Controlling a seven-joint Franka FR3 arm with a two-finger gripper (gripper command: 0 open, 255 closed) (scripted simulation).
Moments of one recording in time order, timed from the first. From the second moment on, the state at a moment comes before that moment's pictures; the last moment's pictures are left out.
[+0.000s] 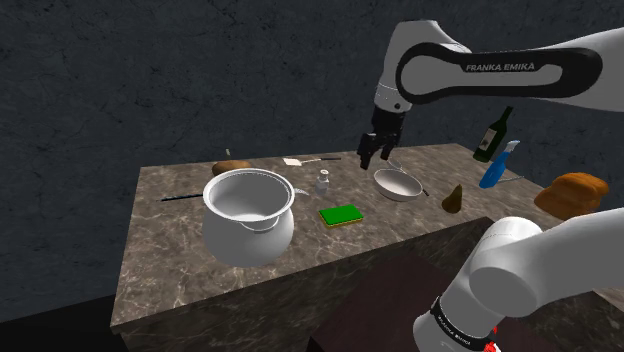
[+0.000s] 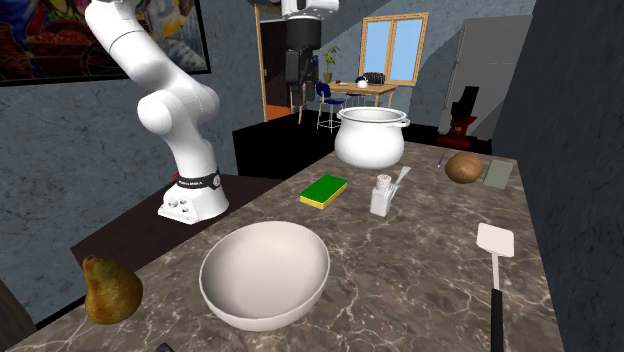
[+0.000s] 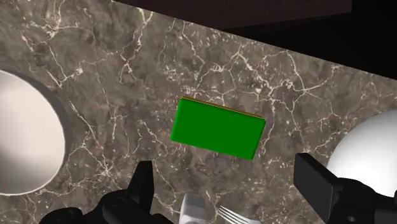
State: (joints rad) arm -0.02 -0.65 -0.05 -2.45 -0.10 1.80 0.06
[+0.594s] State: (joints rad) arm -0.02 -0.34 -0.10 -2.37 -0.09 2.08 0.02
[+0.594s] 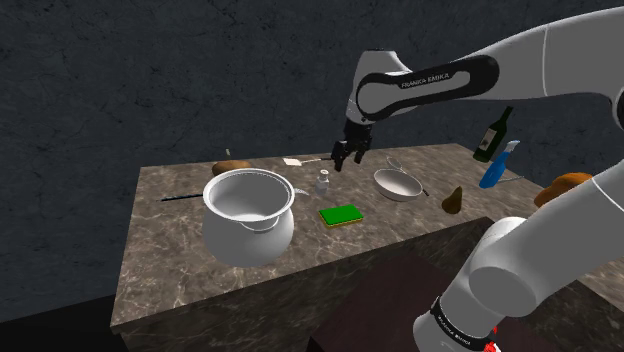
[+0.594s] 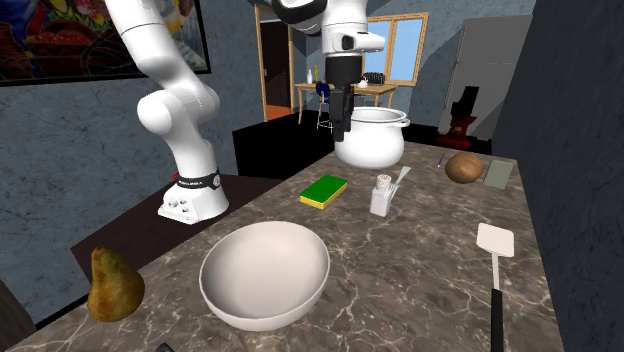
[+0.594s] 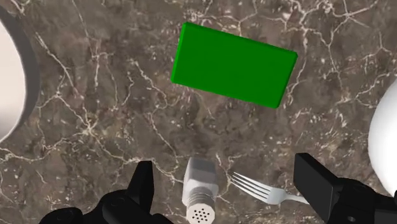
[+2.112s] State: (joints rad) arm -0.03 0.14 -0.14 -2.16 -0.01 2.39 -0.05
